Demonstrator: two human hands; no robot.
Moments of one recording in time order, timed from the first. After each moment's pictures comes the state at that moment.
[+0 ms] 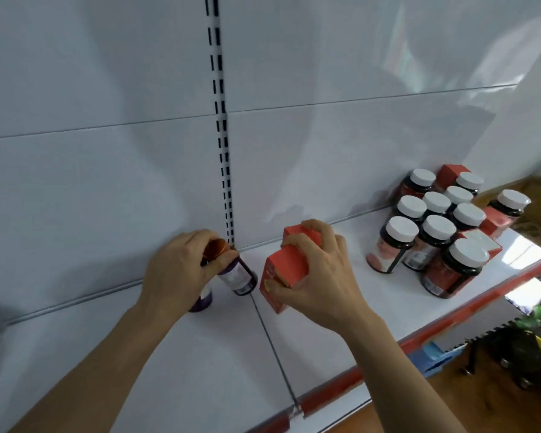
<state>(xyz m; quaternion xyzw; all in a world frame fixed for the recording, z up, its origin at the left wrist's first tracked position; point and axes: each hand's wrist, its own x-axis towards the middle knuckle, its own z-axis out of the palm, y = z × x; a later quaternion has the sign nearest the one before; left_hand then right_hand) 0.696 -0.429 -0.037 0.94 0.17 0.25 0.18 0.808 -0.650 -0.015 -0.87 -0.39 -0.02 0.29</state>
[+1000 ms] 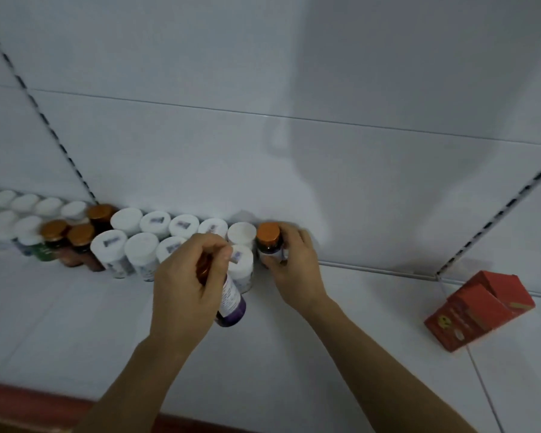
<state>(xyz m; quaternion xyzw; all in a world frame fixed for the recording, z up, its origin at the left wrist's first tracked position) 0.402 -0.348 -0.006 0.76 0.35 0.50 0.22 0.595 -0.354 -0.082 -0.67 -0.55 0.12 0.48</state>
